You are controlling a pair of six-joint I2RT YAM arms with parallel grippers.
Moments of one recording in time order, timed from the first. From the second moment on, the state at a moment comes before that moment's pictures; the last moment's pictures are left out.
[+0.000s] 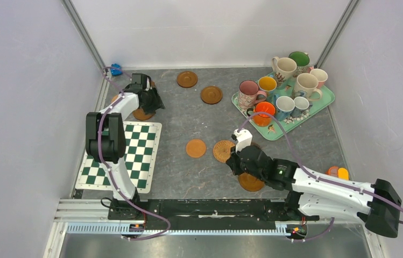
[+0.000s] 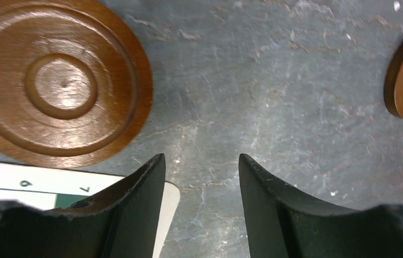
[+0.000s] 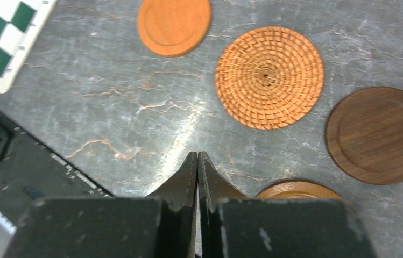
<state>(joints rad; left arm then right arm) -0.06 1.92 1.38 -0.43 0.10 -0.44 1.08 0.93 0.57 -0.25 0.29 0.52</state>
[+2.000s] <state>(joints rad) -0.15 1.06 0.81 -0.57 0.42 -0.42 1.05 1.35 0.53 -0.02 0.16 0.42</state>
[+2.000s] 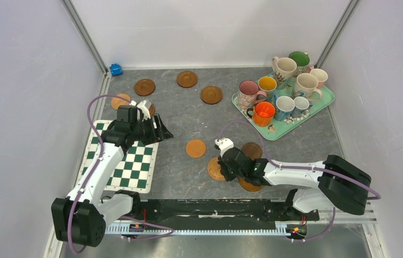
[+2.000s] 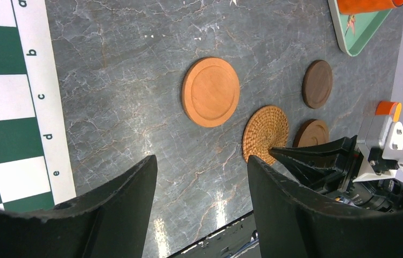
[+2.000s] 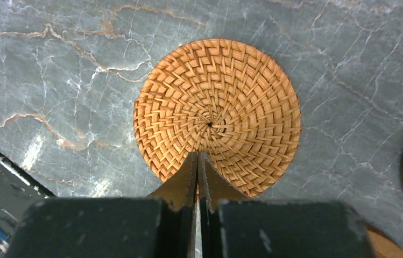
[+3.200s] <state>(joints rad) -0.17 0.99 0.80 -0.60 0.40 -0.42 1.13 1.30 0.56 -0.19 0.14 0.51</state>
